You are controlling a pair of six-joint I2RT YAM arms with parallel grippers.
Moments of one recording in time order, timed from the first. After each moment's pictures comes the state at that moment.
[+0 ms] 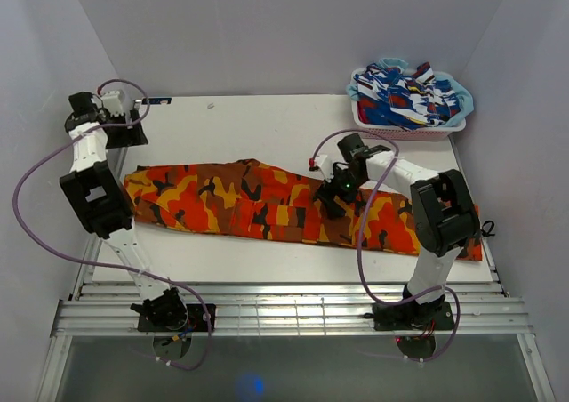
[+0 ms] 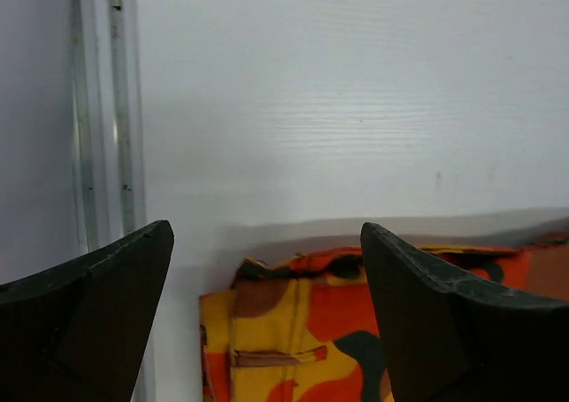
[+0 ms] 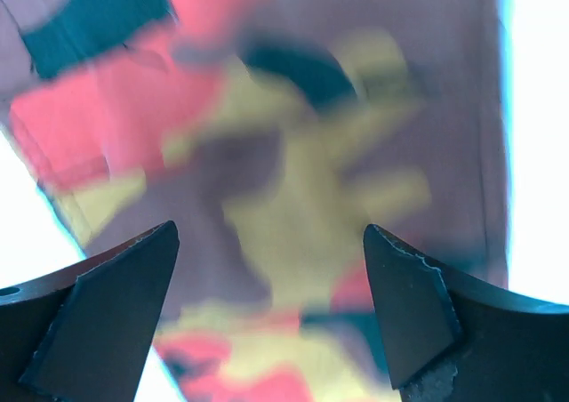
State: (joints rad) left arm 0.45 2.14 1.90 -0.64 0.38 0.27; right arm 0.45 1.83 1.21 -0.65 -0.40 -0.63
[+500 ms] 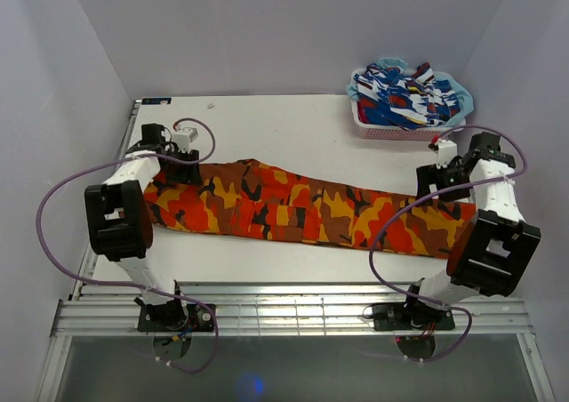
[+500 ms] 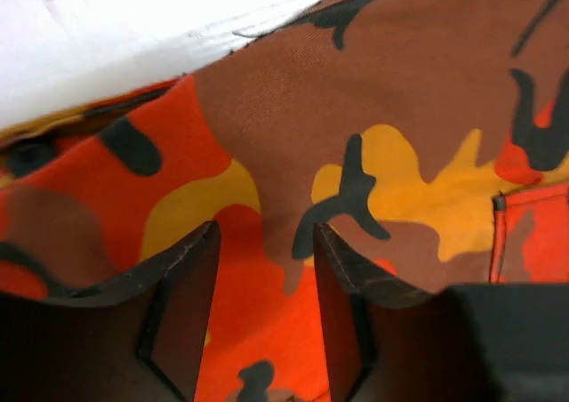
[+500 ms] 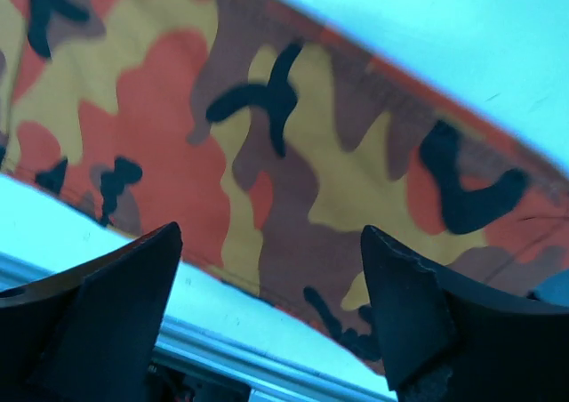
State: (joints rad) left arm 0.13 1.74 1.21 -0.52 0.42 0.31; right arm -0.34 1.50 1.19 -0.93 -0.41 -0.61
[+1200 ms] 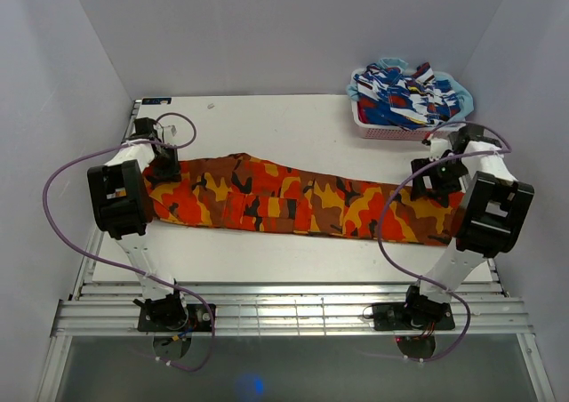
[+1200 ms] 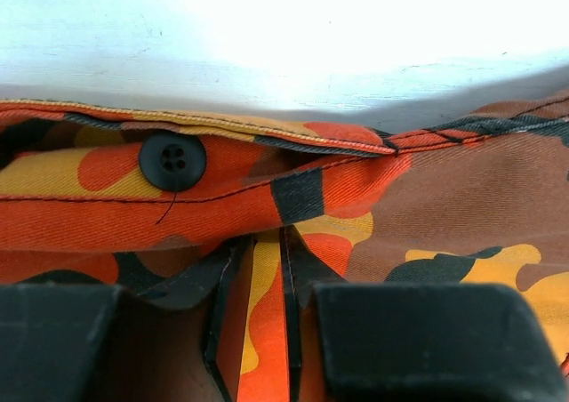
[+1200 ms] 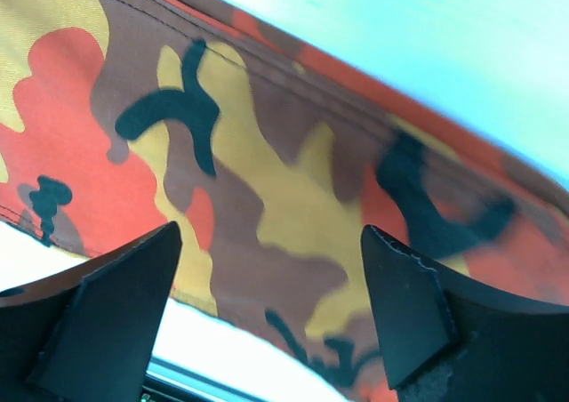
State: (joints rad) left arm 0.20 2.01 1.42 -0.55 0.16 0.10; right arm -0.30 1.85 1.33 -0.91 -0.36 -0.55
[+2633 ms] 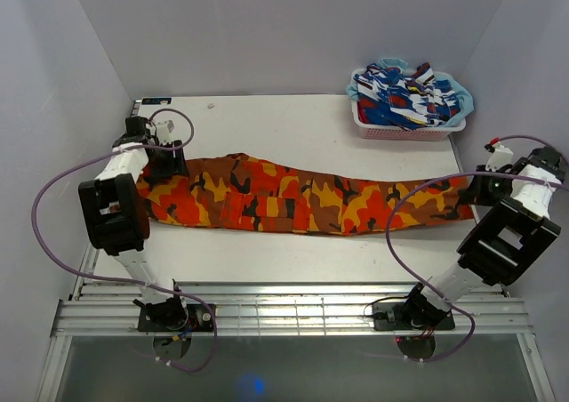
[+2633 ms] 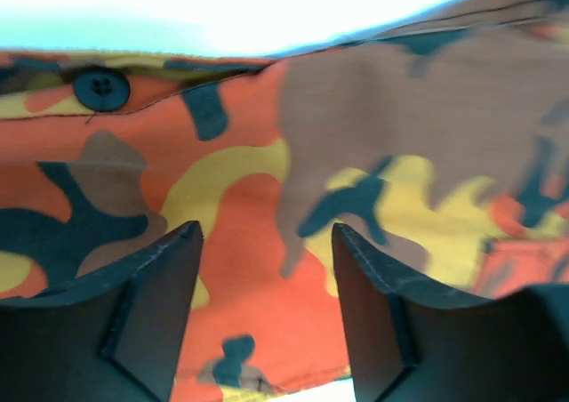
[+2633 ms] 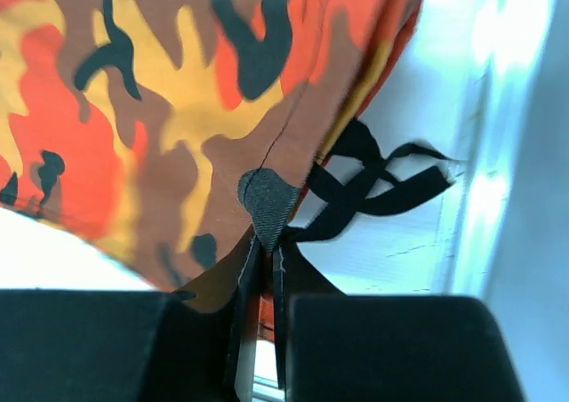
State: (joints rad) left arm 0.21 1.86 1.34 -0.58 0.29 0.10; right arm -0.70 1.64 1.23 -0.90 -0.57 -0.59
